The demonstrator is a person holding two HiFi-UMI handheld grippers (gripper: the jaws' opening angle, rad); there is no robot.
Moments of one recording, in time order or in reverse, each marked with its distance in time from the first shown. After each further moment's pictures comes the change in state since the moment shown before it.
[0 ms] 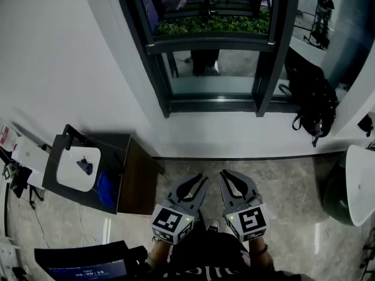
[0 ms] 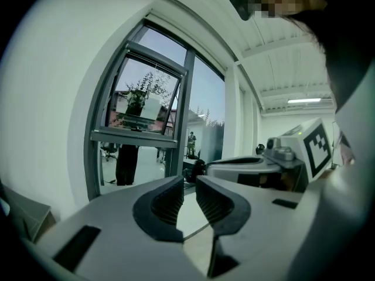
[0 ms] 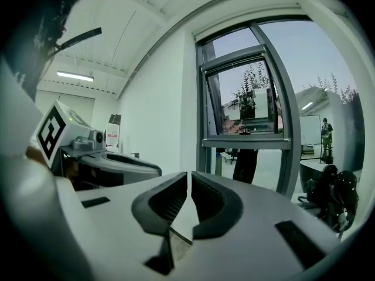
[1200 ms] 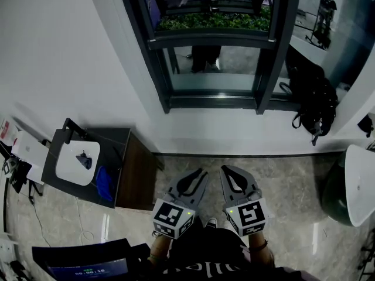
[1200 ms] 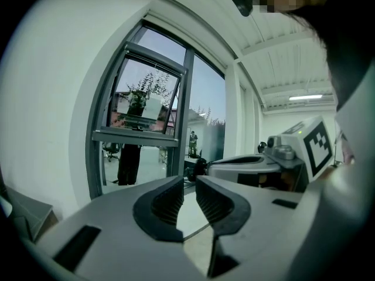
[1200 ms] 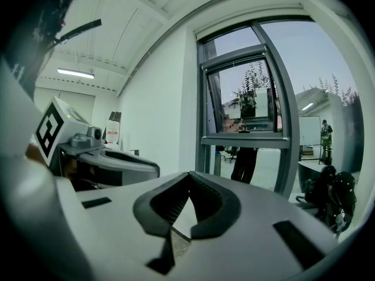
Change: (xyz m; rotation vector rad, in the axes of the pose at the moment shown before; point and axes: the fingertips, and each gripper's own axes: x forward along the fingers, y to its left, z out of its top) left arm 0.001 -0.006 -0.019 0.014 0.001 0.005; right arm -0.006 -0.002 -0.017 -0.027 0.045 0.002
